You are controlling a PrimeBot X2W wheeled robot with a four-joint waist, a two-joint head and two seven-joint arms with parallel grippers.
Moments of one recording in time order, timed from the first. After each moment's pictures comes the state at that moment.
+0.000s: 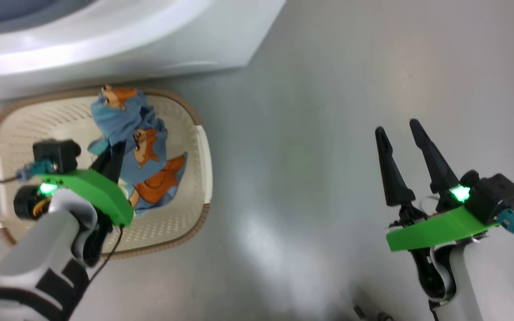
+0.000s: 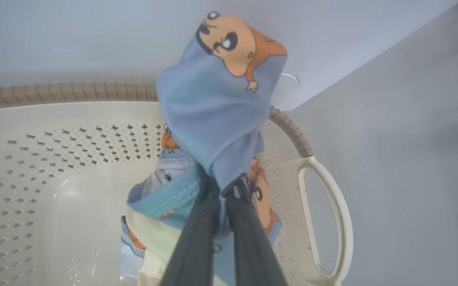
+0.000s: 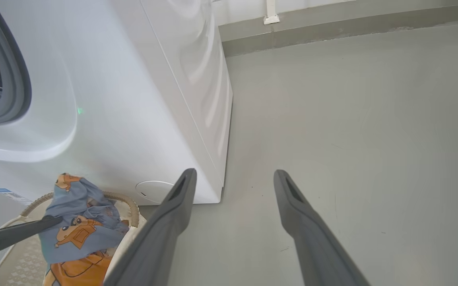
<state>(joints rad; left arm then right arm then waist) -0.82 0.32 -0.83 0.82 -0.97 -0.13 -0.26 -0.31 -0.07 0.08 0.10 0.31 0.13 -0.26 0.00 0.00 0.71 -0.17</state>
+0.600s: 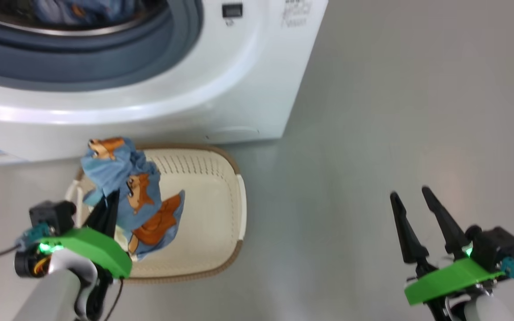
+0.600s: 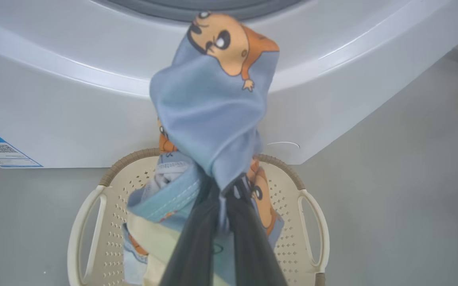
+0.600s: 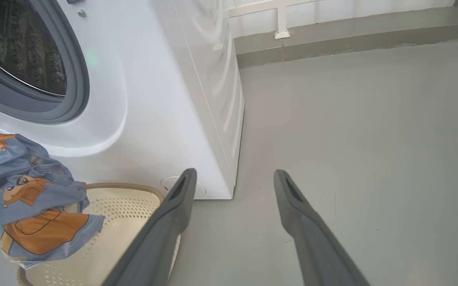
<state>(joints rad) -0.50 0.27 -0.46 0.66 -0.70 -0.13 -0.26 -0.14 -0.13 0.06 0.16 0.32 0.13 -0.26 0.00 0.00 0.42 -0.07</state>
